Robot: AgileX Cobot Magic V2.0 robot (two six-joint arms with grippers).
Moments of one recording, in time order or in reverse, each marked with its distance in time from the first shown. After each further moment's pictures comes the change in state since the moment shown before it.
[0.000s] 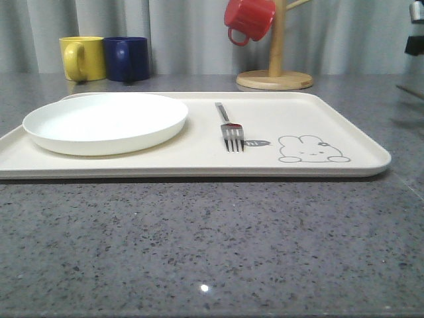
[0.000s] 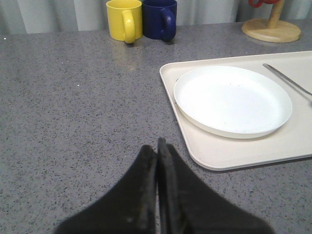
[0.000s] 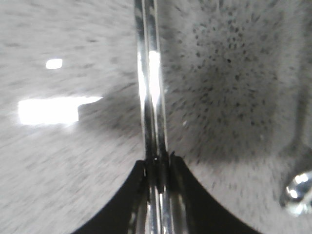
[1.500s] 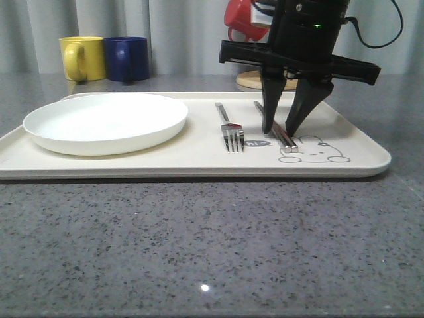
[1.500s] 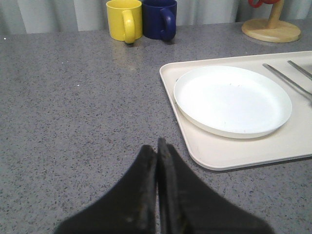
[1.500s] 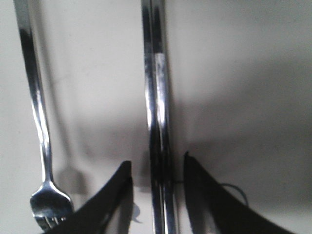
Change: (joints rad) left arm 0.000 0.000 0.000 0.000 0.000 0.000; right arm 0.493 0.067 -0.002 0.067 -0.178 0.451
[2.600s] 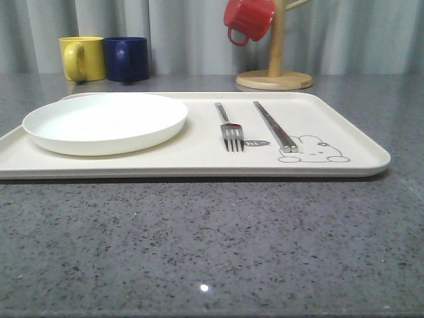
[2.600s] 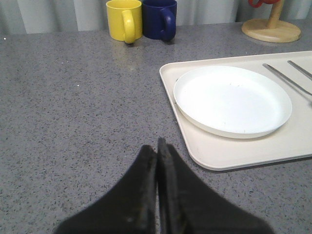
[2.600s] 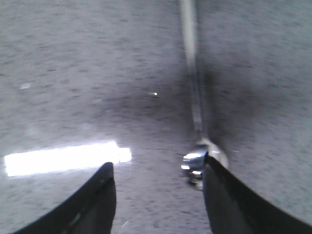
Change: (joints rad) left arm 0.000 0.000 0.000 0.000 0.000 0.000; right arm -0.642 -0.193 0.000 -0.106 0.135 -0.505
